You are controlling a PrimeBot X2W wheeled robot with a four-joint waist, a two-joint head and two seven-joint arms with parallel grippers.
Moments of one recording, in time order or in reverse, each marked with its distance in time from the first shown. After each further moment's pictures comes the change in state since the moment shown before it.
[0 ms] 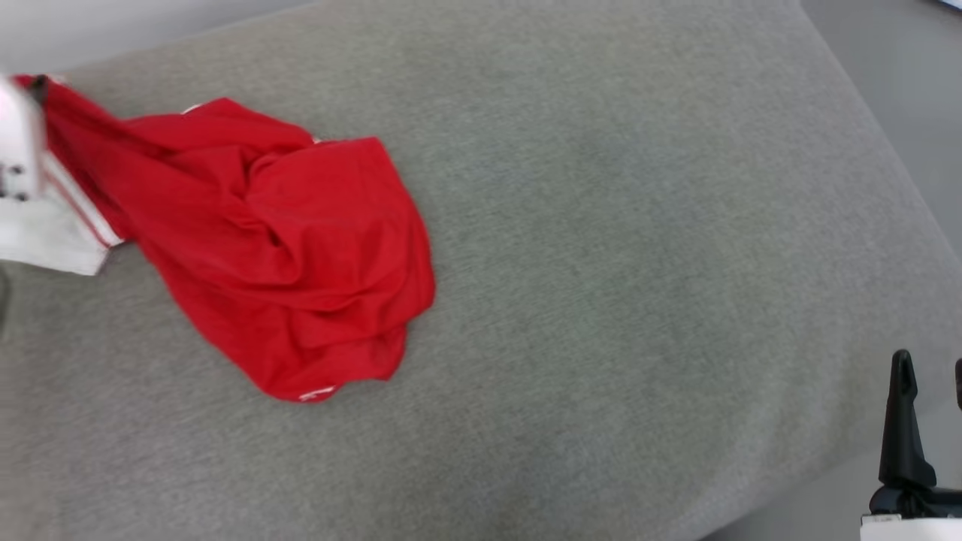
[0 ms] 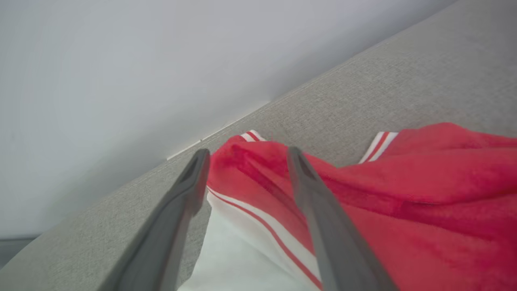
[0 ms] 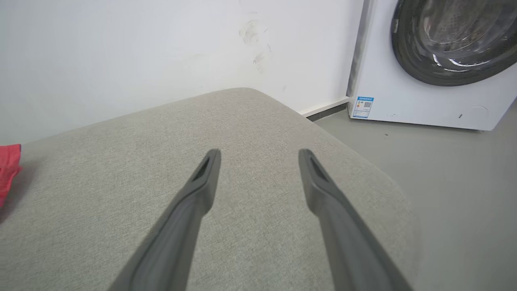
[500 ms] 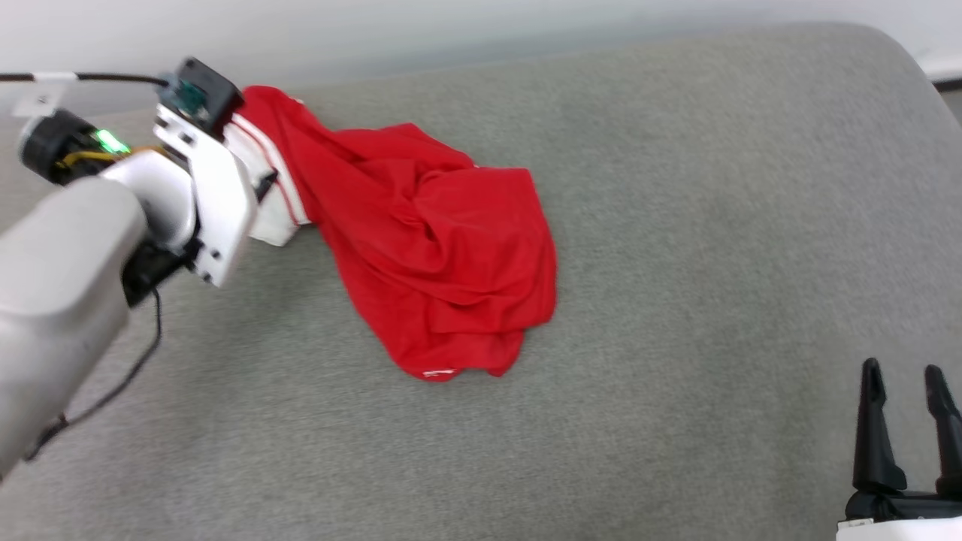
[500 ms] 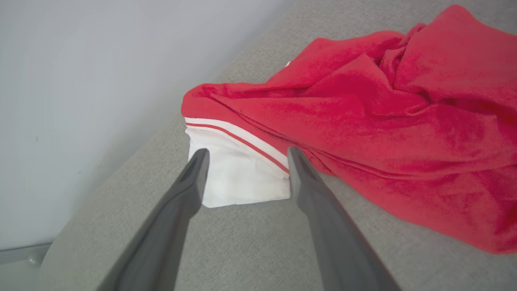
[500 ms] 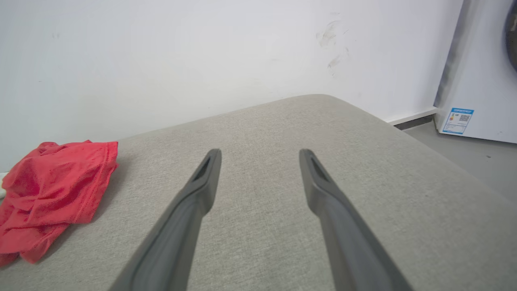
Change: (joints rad) left arm 0.080 -0.068 -0.186 -0.340 0.001 -0.015 0.096; right arm -0.004 0.000 0.026 0.041 -0.042 0.000 0.000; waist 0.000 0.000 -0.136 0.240
